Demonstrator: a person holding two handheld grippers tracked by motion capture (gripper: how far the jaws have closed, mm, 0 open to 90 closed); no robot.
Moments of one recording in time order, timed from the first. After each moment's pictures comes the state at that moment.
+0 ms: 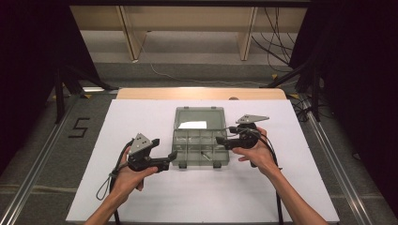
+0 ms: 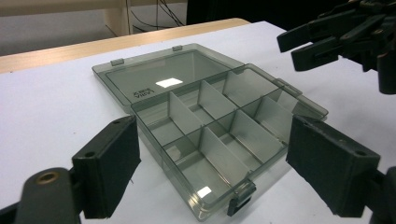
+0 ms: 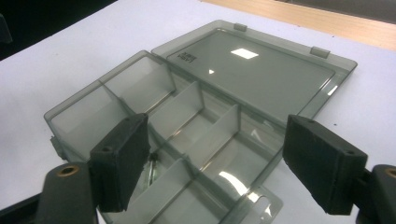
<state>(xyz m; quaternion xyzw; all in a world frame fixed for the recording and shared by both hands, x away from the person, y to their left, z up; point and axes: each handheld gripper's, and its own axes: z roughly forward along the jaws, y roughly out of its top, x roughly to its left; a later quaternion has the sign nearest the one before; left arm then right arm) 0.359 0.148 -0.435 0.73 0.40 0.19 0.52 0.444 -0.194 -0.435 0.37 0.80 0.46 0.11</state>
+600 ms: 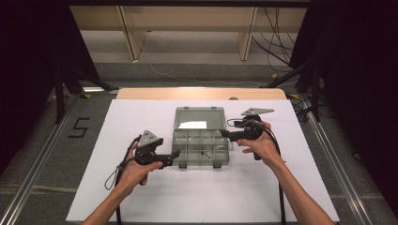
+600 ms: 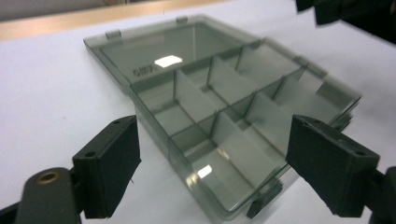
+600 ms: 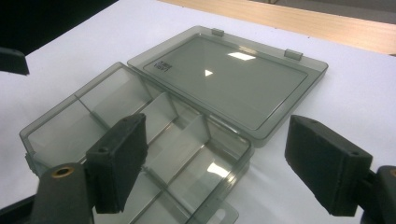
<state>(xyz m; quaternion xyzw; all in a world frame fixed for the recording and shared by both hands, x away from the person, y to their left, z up) 0.385 0.139 -0.453 0.76 0.42 0.16 0.47 0.469 -0.210 -0.433 0.39 0.79 0.46 0.10</state>
